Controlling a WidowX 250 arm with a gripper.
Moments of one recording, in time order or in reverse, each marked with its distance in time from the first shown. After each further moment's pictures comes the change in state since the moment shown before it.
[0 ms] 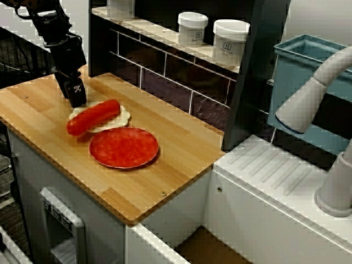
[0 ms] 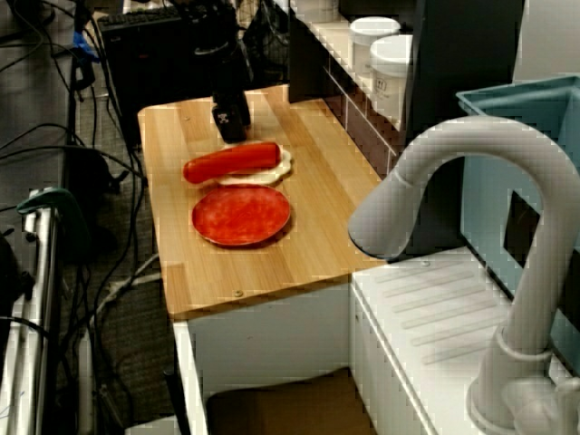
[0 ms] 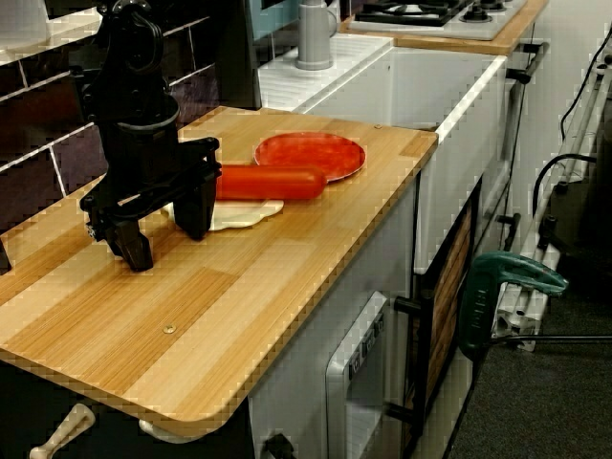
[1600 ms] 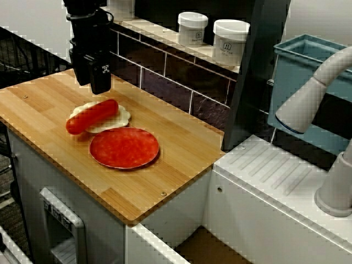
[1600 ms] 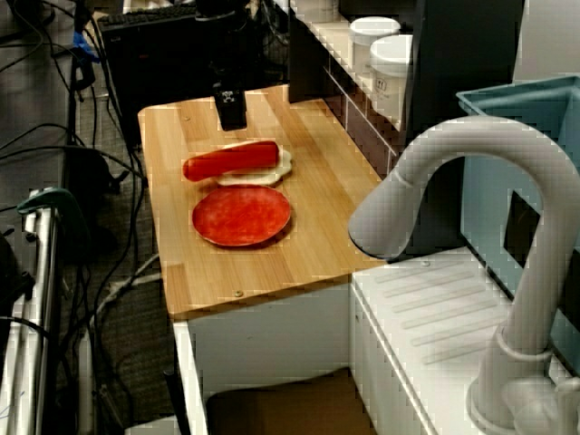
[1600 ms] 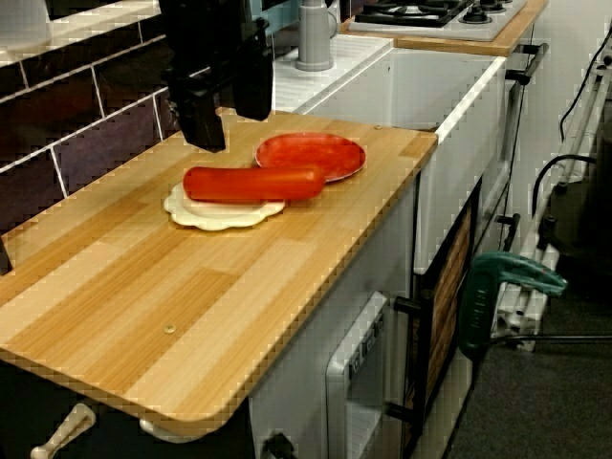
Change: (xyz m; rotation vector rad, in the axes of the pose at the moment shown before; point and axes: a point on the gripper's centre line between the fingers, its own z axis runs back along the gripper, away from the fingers) arm 0.025 -0.079 0.049 -0.032 0.105 0.156
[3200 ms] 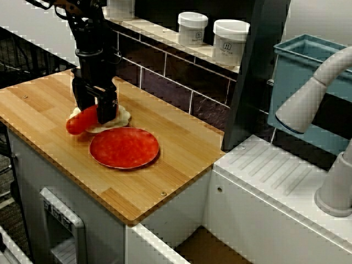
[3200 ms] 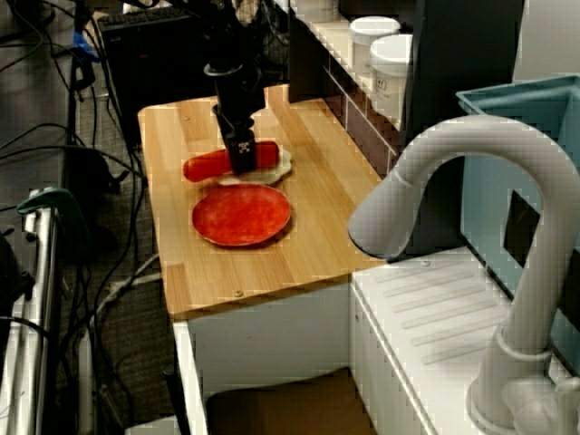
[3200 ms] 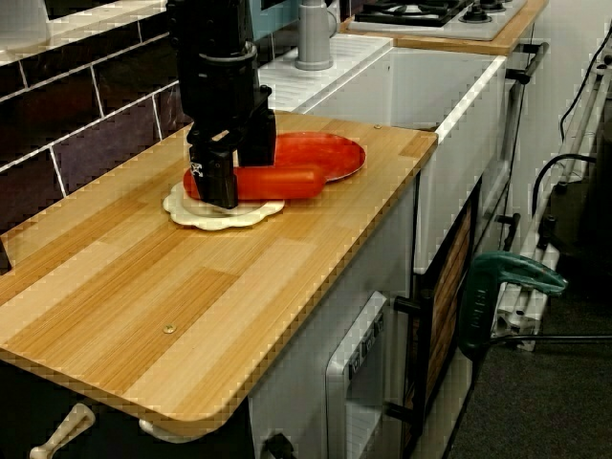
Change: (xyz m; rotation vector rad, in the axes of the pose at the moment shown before) arm -0.004 0.002 -0.050 0.100 0.000 0.148
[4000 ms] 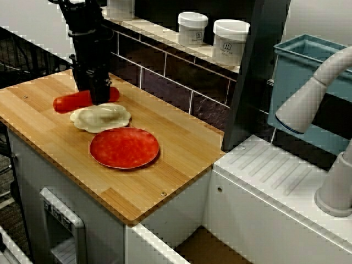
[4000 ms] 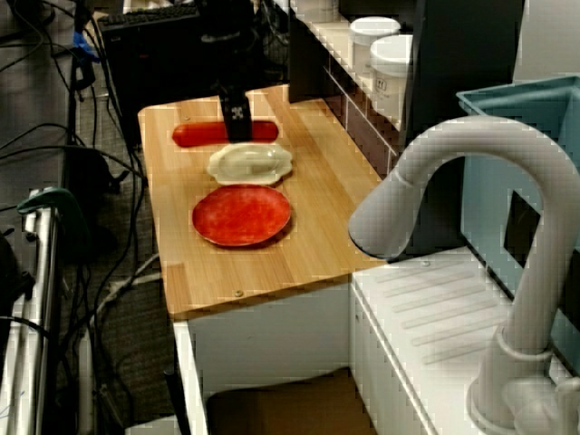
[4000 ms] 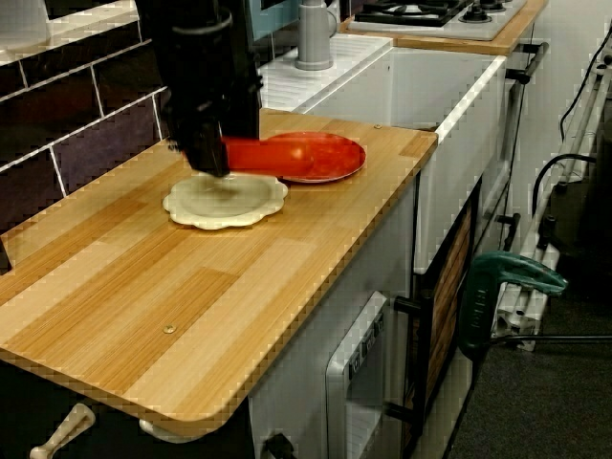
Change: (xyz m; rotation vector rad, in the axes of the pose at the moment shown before) arm 0.006 0.007 0.031 -0.132 -0.009 -0.087
